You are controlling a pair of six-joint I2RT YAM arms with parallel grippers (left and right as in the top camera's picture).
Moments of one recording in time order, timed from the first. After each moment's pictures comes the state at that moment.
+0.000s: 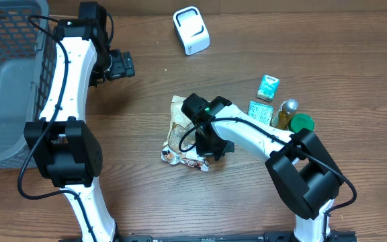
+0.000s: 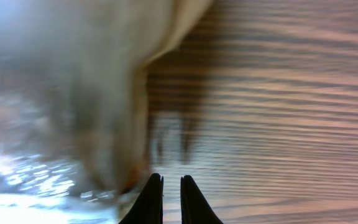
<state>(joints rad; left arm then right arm) 0.00 2.13 2.01 -1.28 -0.02 -0.28 0.71 2.00 1.37 -1.01 -0.04 0.67</state>
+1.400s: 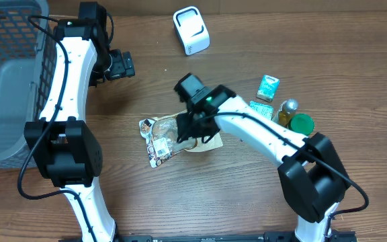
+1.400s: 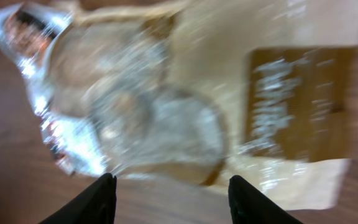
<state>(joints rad) 0.00 2.13 2.01 -1.28 -0.02 -0.28 0.70 1.96 1.50 -0.87 -0.18 0.47</state>
